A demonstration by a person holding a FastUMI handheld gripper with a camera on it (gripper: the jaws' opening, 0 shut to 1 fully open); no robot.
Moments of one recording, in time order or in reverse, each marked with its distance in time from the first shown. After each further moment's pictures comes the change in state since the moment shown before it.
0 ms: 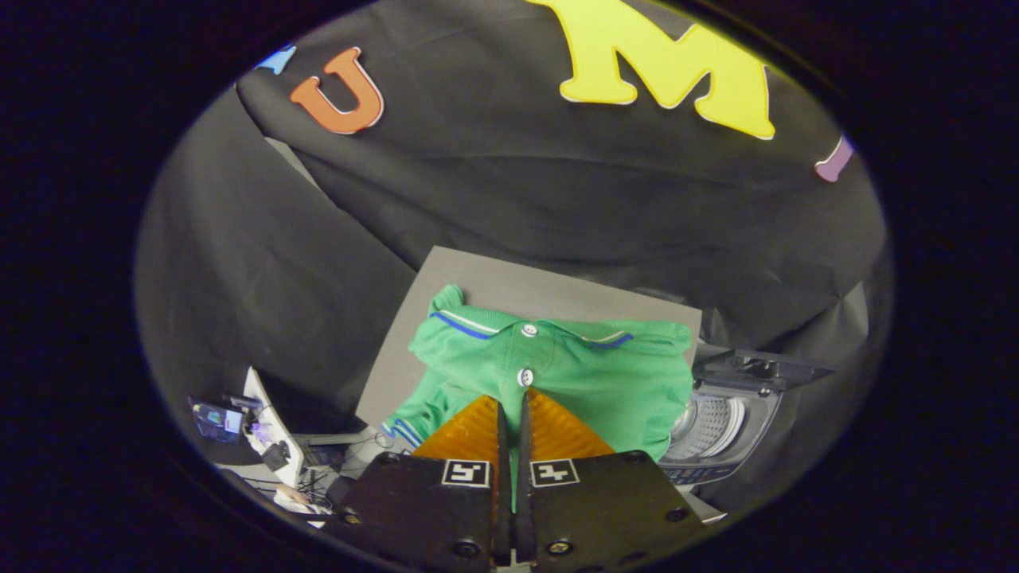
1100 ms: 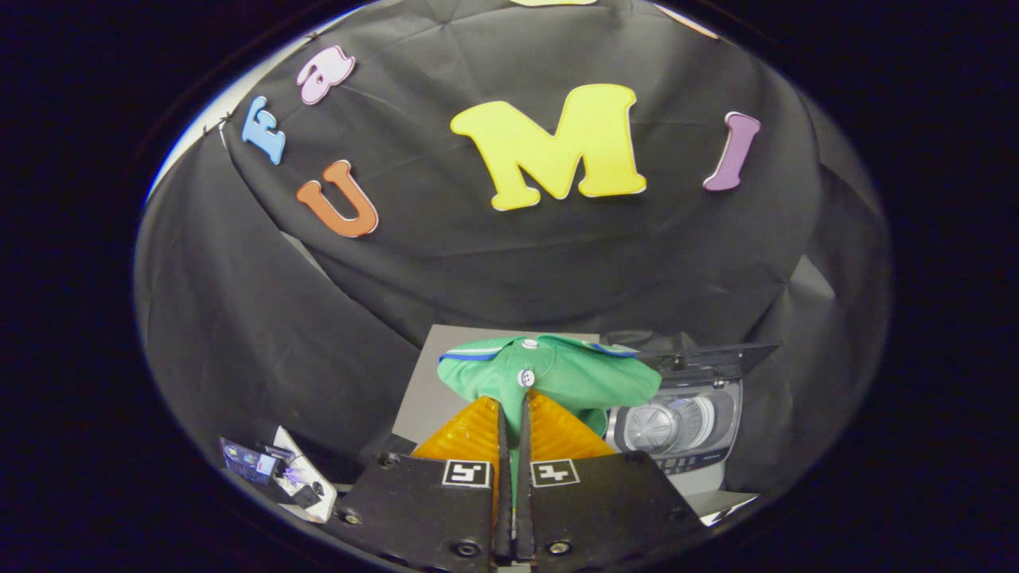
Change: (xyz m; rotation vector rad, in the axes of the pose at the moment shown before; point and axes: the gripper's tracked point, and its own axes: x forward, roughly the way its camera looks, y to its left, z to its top) arm -0.204 -0.058 -0.022 0.164 -0.295 -0.025
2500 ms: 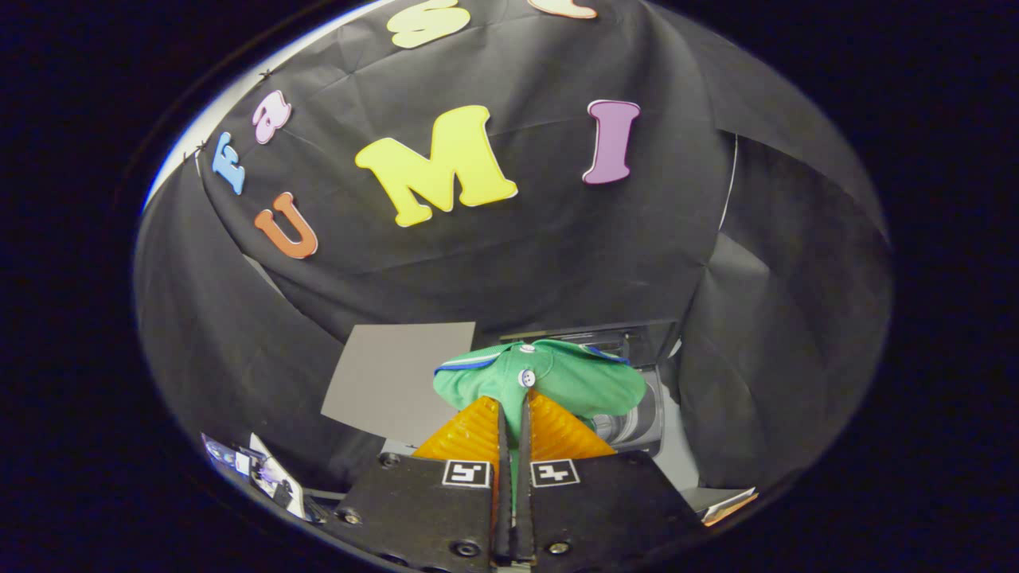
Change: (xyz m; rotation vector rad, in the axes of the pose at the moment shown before) arm -0.059 -0.207 -0.053 0.071 -0.091 -0.115
